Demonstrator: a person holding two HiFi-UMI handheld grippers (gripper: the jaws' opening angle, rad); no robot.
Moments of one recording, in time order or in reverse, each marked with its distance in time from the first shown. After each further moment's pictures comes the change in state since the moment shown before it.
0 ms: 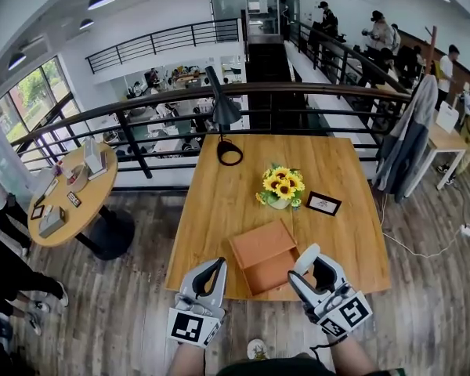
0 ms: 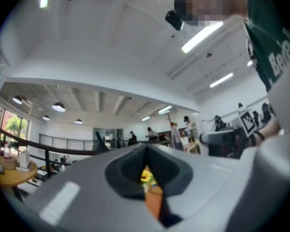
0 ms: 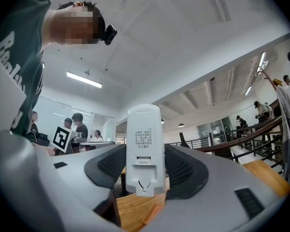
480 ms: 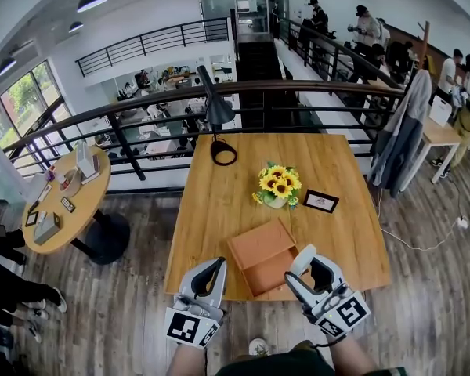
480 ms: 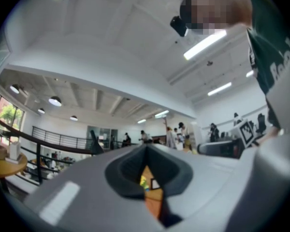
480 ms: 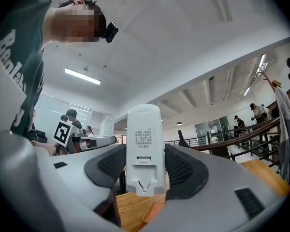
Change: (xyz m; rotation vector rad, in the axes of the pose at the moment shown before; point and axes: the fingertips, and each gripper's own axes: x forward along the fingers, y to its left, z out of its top) left arm 0.004 0.006 -0.001 -0.060 -0.031 -0.072; right arm 0.007 0.006 -0.012 -0.015 0.029 -0.024
